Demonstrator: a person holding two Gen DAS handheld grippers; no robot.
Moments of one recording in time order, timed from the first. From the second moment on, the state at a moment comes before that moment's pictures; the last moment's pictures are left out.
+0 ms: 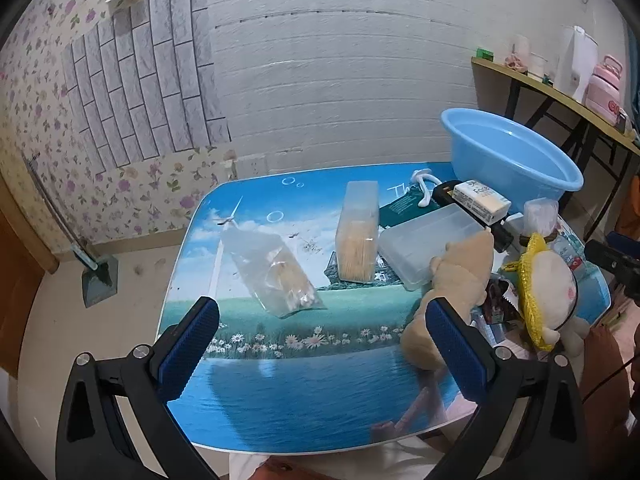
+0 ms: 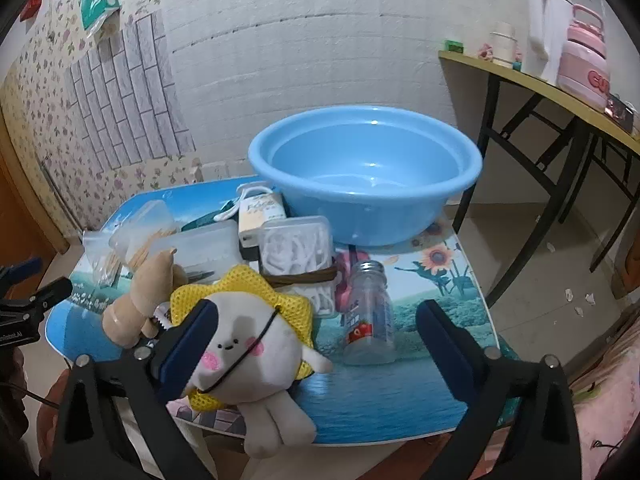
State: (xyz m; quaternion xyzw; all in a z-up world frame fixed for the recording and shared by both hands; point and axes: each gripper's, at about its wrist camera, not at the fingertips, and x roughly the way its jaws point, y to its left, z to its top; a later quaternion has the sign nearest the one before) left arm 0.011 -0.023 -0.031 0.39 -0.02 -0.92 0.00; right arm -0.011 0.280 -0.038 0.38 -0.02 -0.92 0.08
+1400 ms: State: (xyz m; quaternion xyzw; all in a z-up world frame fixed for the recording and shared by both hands) left arm 0.012 0.025 -0.074 0.42 -0.04 -0.90 -0.11; right arm -0.012 0.241 -0.080 0.45 0.00 -0.87 0.20
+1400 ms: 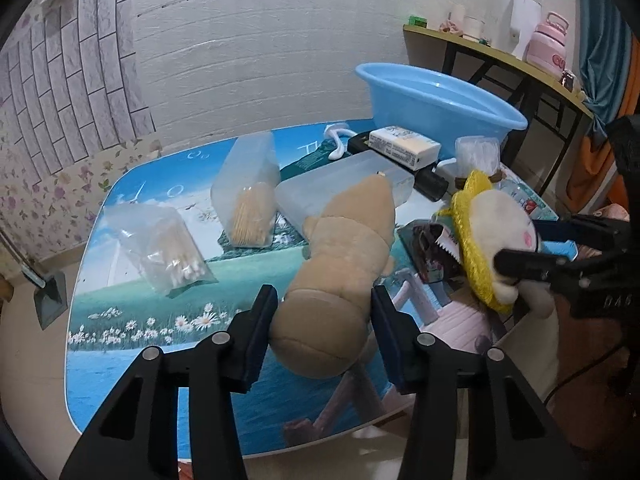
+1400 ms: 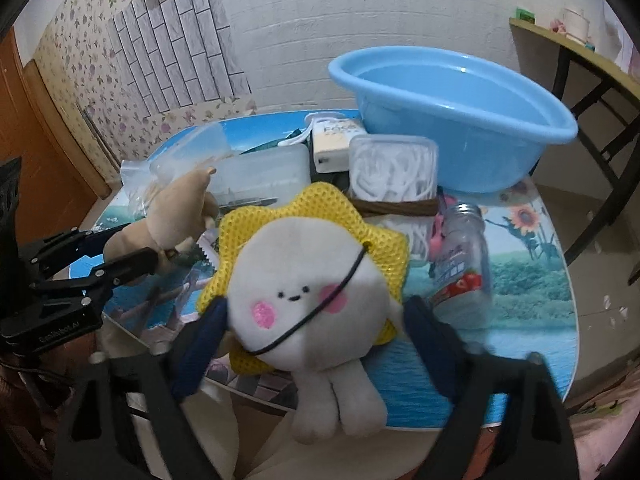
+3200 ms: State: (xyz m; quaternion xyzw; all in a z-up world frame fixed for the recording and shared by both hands) left arm -0.100 0.136 0.004 0.35 -0.06 -0.92 -0.18; right arm -0.106 0.350 0.012 0.31 -0.09 -0.94 0.13
